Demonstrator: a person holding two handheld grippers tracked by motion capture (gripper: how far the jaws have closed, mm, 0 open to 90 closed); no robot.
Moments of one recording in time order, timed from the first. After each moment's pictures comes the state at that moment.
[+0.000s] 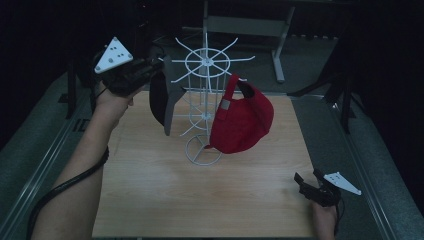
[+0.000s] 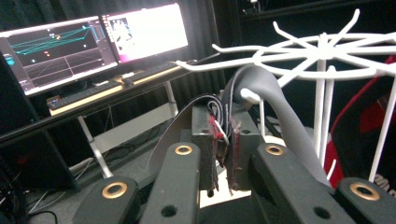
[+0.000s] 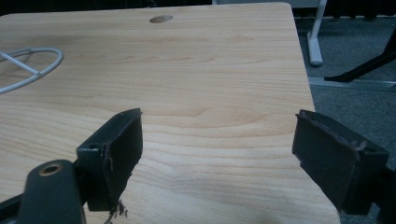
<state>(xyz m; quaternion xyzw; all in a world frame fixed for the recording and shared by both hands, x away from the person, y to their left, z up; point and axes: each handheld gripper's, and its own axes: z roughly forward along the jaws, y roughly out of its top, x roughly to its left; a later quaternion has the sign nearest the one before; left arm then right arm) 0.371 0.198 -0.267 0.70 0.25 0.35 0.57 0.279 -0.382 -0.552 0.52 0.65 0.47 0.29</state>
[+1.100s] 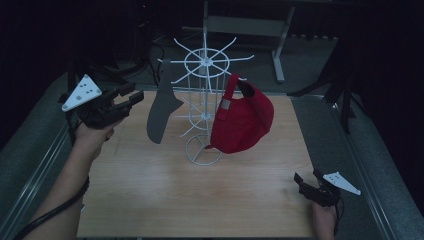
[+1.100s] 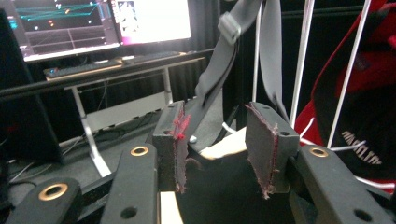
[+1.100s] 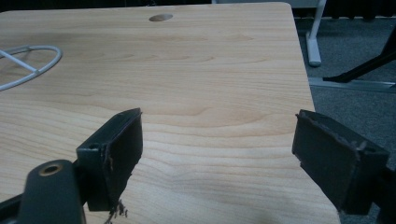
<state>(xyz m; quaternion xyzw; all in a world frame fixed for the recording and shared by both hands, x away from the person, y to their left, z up) 0.325 0.255 -0.330 0.68 0.30 0.32 0.59 0.279 -0.380 -0.553 0.52 0.66 0.46 0.29</state>
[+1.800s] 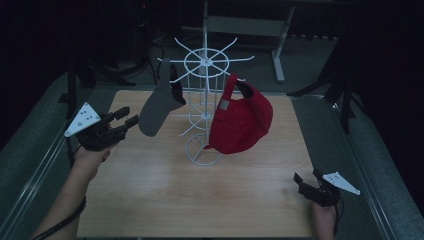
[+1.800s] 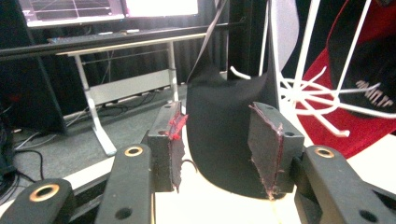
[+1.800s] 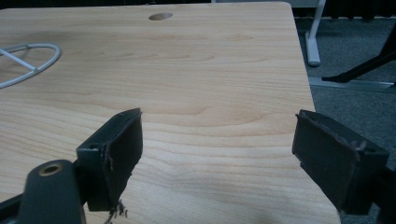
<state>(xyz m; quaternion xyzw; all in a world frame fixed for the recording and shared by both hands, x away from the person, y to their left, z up) 0.309 0.273 -0.395 0.69 0.33 0.30 0.57 0.278 -0.380 -0.552 0.52 0.66 0.46 0.30</state>
